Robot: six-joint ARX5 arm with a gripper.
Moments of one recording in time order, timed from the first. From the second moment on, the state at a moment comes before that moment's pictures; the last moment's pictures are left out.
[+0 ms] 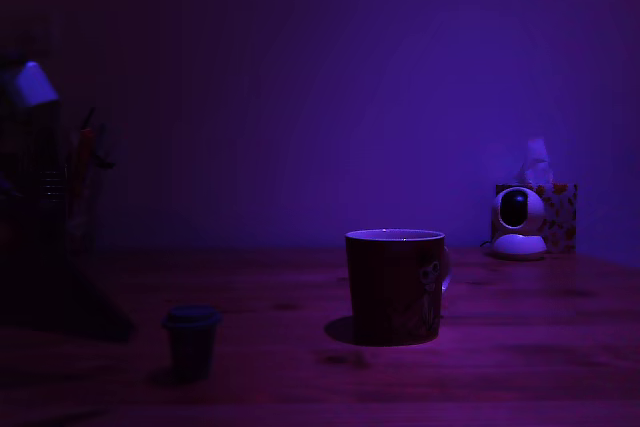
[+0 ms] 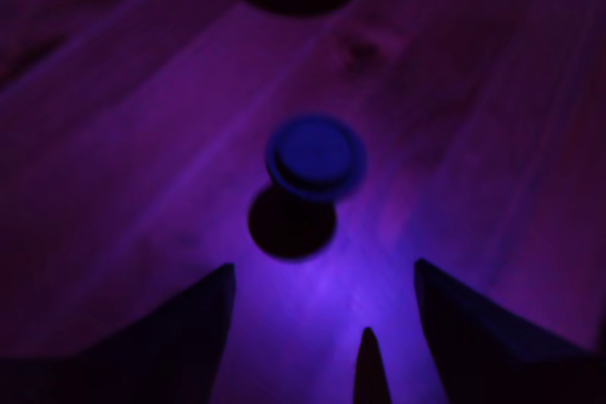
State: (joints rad) arm -0.36 1.32 0.36 0.13 0.56 0.35
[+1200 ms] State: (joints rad) arm -0.42 1.63 0.36 0.50 0.67 0.37
